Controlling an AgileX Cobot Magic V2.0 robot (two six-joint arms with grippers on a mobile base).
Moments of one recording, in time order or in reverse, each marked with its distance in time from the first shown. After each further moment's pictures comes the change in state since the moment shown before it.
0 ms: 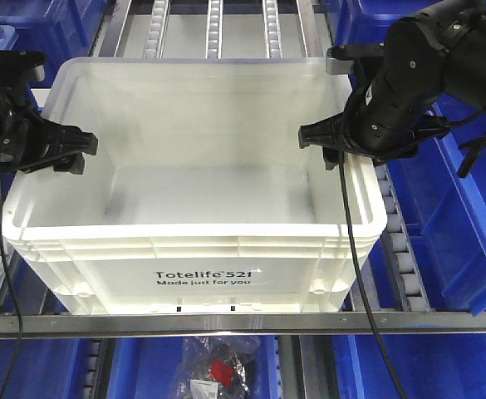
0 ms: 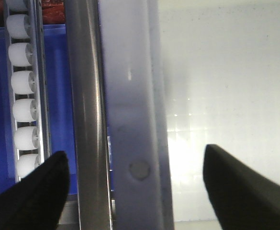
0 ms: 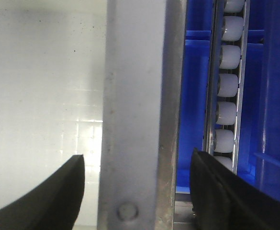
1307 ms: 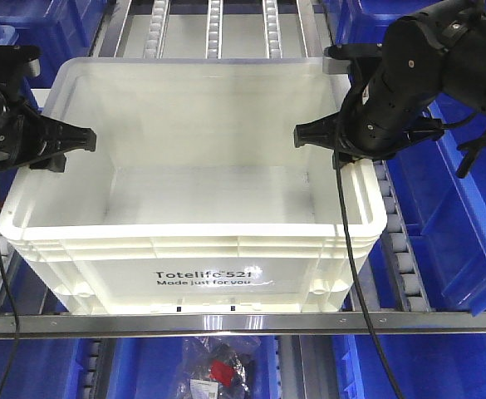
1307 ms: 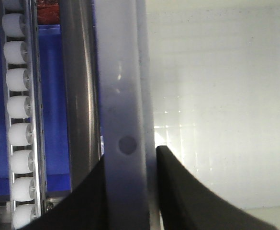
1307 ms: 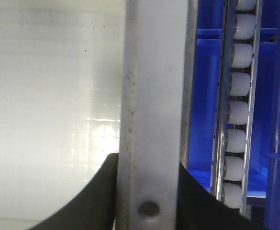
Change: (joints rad) left arm 0.000 -0.022 0.000 -0.027 0.019 0.000; right arm 0.000 0.001 -0.001 0.026 -0.007 0.000
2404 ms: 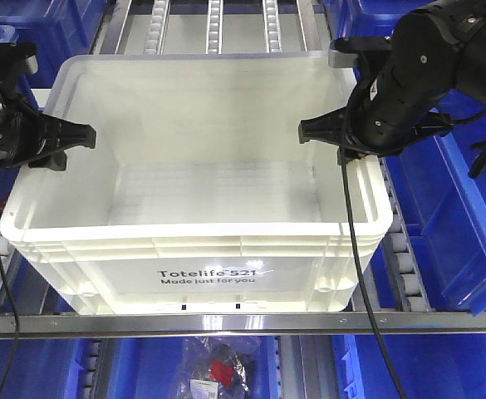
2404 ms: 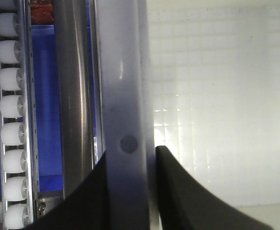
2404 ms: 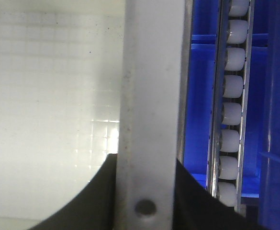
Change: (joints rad) left arm 0.000 -0.019 0.001 -0.035 -0.005 0.012; right arm 0.000 -0.037 0.008 -0.006 0.000 0.000
